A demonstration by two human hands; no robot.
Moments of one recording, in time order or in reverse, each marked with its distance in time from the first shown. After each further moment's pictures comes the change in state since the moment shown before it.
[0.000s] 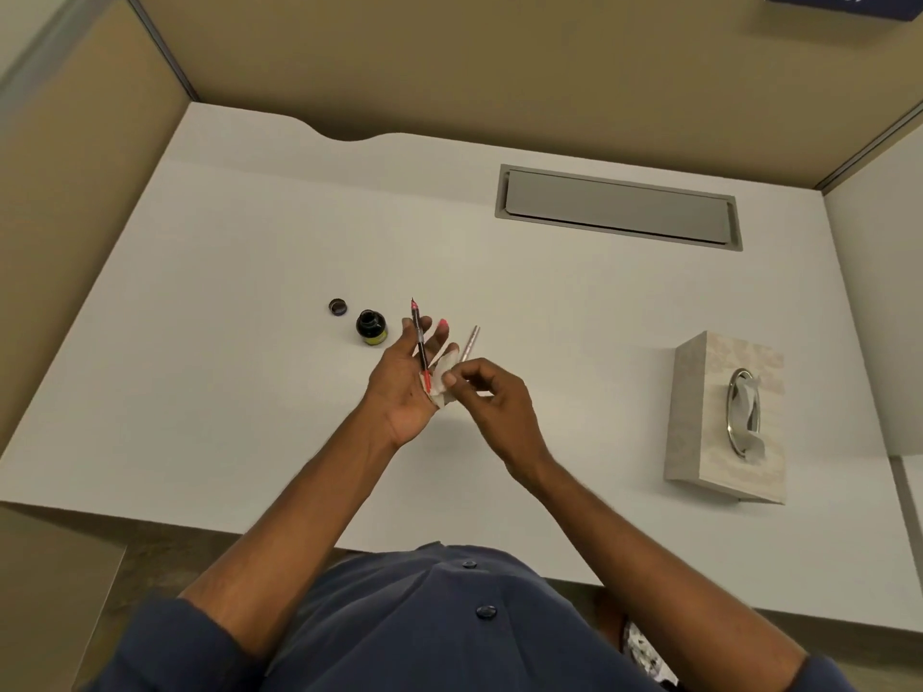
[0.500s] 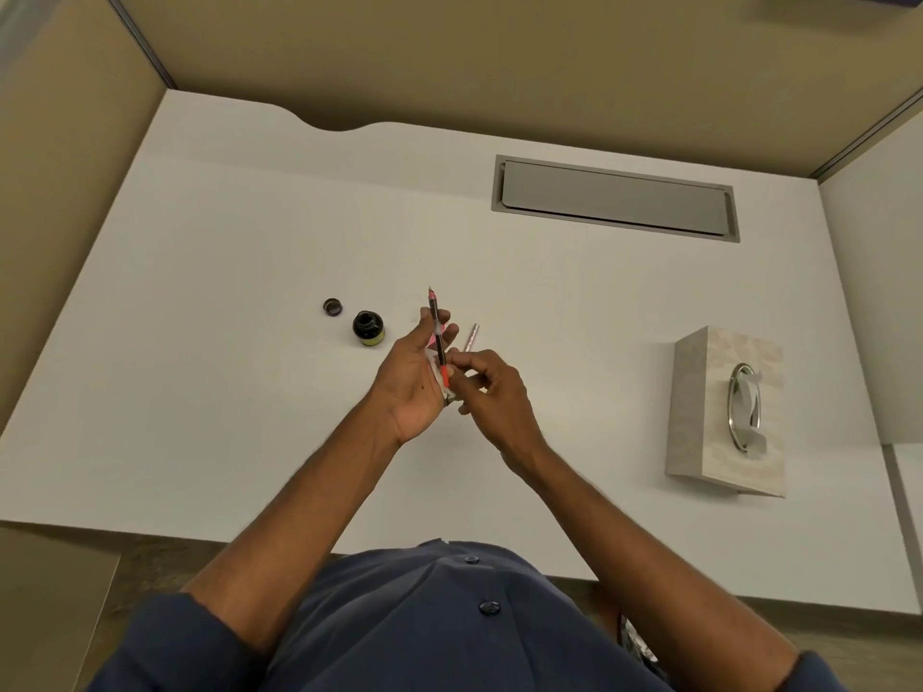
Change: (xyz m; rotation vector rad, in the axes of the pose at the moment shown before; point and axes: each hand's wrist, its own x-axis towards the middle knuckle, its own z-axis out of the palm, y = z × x) left_hand 0.008 0.011 0.007 0.107 -0.047 -0.021; right_hand 0.017 -0.010 0.012 0.015 0.041 0.140
